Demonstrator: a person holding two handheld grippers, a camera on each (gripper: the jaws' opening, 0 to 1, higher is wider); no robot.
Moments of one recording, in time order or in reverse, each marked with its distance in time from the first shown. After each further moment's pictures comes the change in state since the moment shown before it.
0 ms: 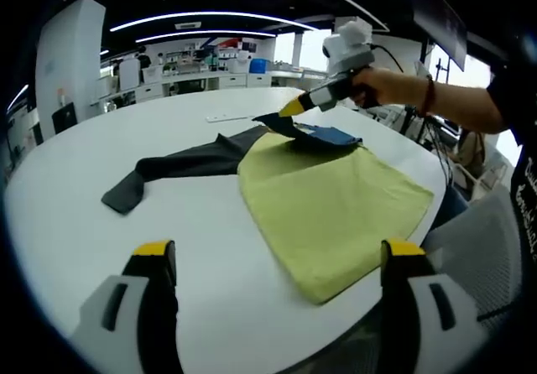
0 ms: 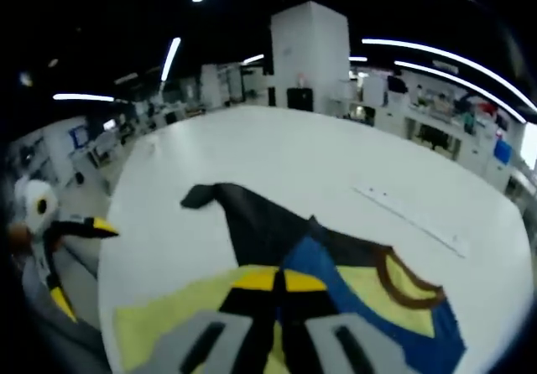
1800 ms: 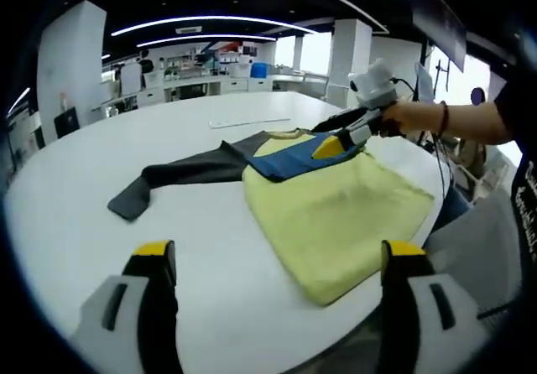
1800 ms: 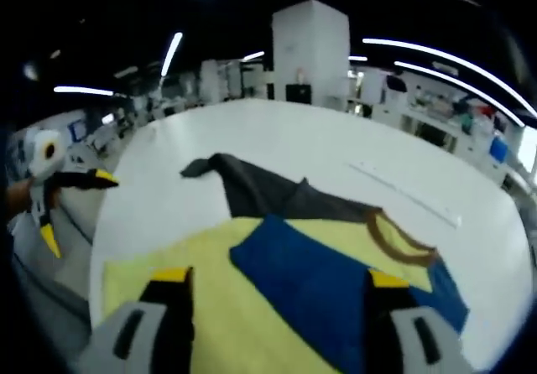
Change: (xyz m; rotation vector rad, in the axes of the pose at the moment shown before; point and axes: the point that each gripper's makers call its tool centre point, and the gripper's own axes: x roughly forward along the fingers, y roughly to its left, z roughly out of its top) left arm -0.005 0.004 0.008 0.016 -0.019 0.010; right arm -0.046 -0.021 -0.066 -0.001 0.012 -0.052
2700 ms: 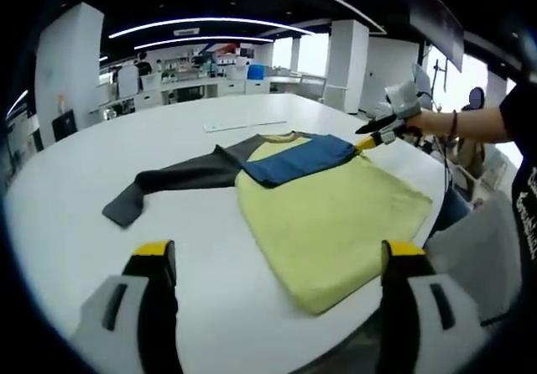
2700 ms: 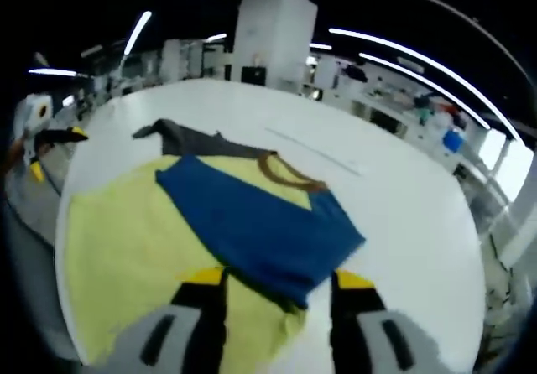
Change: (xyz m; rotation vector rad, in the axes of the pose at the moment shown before) left arm 0.005 -0.009 0.007 0.001 -0.010 -0.012; right arm -0.093 -0.116 -0.085 -0.039 0.113 -0.263
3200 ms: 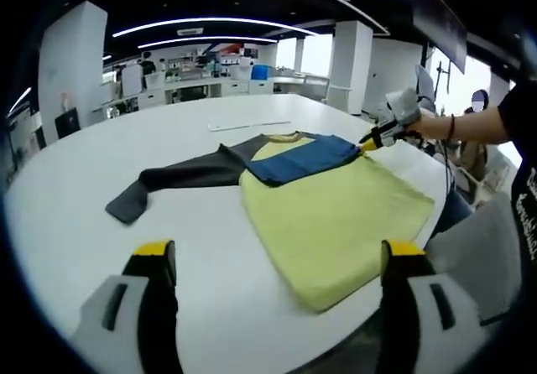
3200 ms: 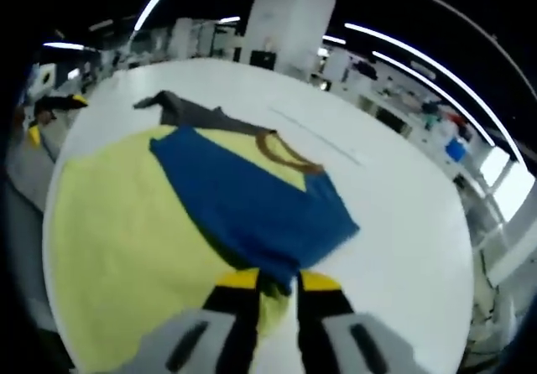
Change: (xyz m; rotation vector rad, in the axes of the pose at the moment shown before) left arm -0.002 0.005 -0.002 -0.010 -0.001 0.018; right arm 0.011 -0.008 -0.020 -0.083 0.083 -0.006
